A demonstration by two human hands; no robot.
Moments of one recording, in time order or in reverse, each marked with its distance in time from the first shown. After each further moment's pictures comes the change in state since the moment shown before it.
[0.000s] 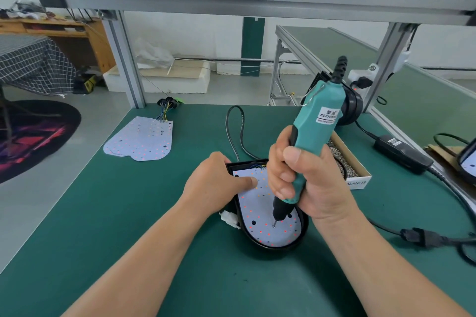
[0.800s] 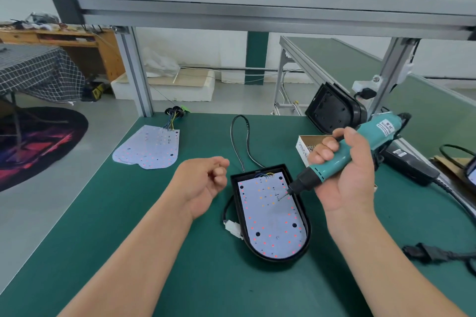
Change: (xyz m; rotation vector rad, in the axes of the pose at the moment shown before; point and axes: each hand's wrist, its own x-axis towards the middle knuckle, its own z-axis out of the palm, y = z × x) left_hand 0.005 0.001 -0.033 -1.321 -0.086 -0.349; right_hand 0.011 -0.003 -0.035 0.364 0.715 -0.192
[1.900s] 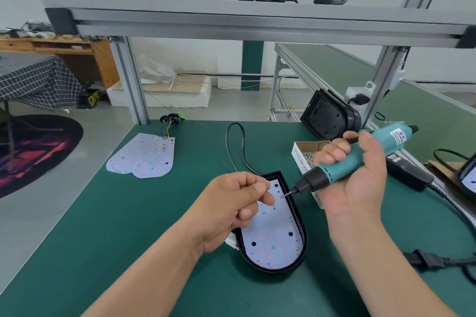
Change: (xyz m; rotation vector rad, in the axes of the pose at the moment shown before) left_hand -0.030 -0.026 0.017 0.473 -0.479 0.080; right_hand -0.001 -0.014 0.004 0.174 0.039 -0.057
